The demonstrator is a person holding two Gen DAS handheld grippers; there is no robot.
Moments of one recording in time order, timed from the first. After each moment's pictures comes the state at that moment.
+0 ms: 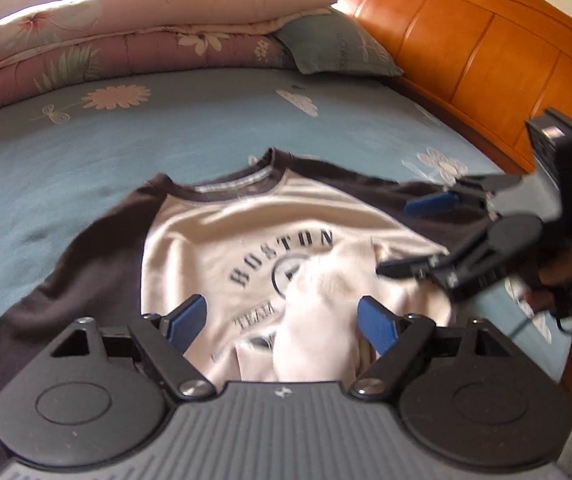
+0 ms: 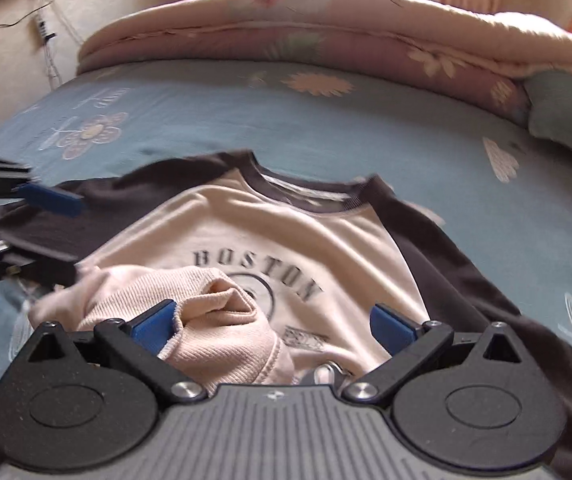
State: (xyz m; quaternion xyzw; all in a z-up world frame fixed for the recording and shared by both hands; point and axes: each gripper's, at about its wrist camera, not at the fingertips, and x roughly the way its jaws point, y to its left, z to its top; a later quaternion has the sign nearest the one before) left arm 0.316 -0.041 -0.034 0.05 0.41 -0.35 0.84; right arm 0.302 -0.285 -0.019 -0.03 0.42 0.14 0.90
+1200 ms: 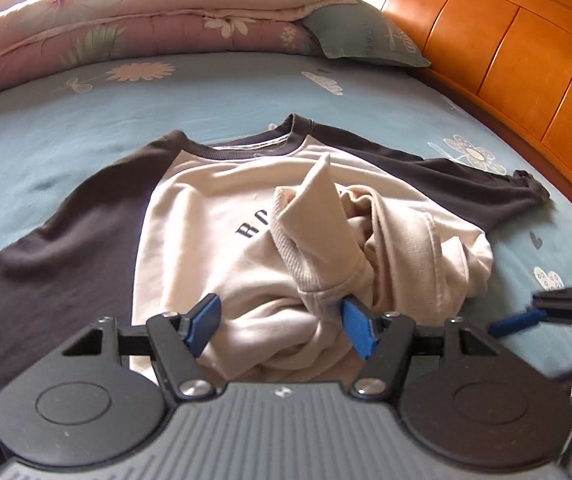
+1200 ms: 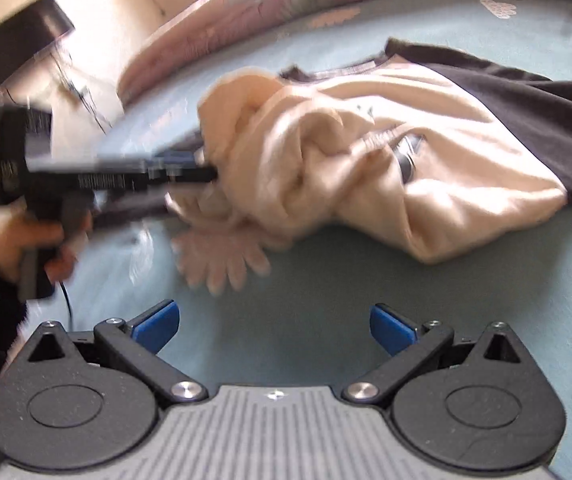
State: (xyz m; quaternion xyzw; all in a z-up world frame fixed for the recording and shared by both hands) left arm 0.296 -0.049 -0.069 0.04 0.40 -0.31 0.86; right arm 0.173 -0.301 -0.056 0.18 0.43 0.23 0.85
